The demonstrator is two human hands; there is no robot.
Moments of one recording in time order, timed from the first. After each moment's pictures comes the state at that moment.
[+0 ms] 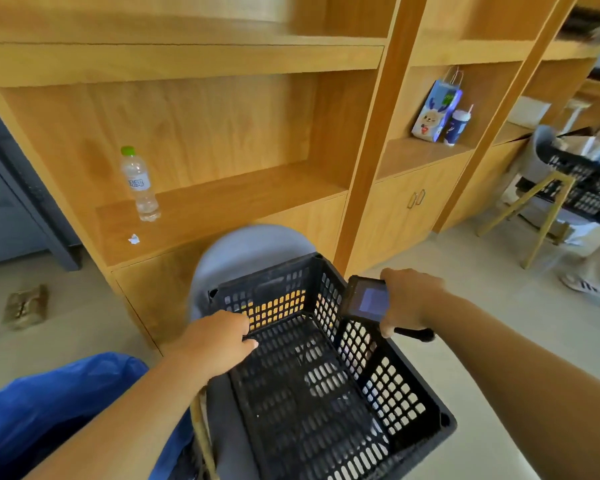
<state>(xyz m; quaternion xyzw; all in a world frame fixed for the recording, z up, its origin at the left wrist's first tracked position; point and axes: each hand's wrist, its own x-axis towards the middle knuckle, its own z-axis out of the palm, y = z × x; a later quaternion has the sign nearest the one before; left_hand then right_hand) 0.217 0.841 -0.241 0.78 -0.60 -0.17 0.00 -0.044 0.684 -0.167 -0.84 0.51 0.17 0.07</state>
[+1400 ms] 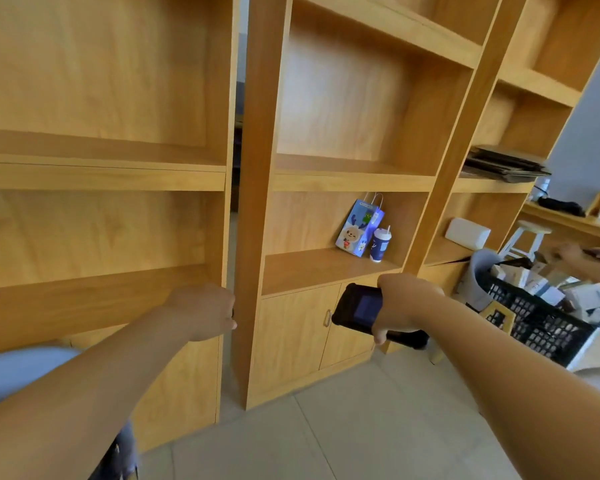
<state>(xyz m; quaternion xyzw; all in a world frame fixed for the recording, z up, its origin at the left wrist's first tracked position) -0.106 0.404 -0.054 0.81 -0.59 -0.02 -0.04 -0.370 0.259 0.004 -0.86 0.51 0.09 0.00</state>
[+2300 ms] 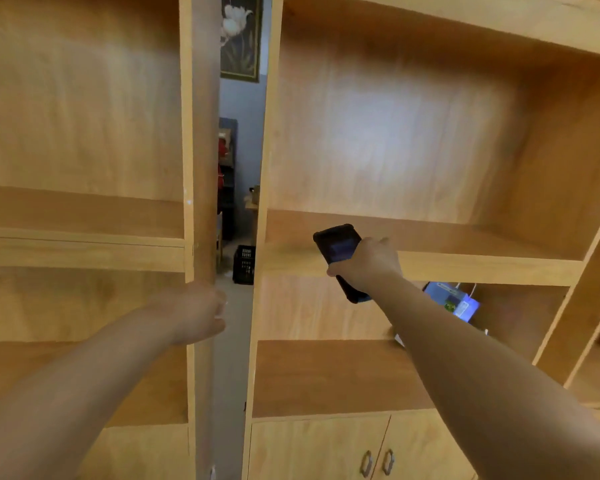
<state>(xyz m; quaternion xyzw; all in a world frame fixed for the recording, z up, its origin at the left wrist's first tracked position) -0.020 0.092 0.015 0.90 -0.42 0.06 -0.01 -0.146 -0.158 0.055 -0.88 0.39 -0.23 0.14</state>
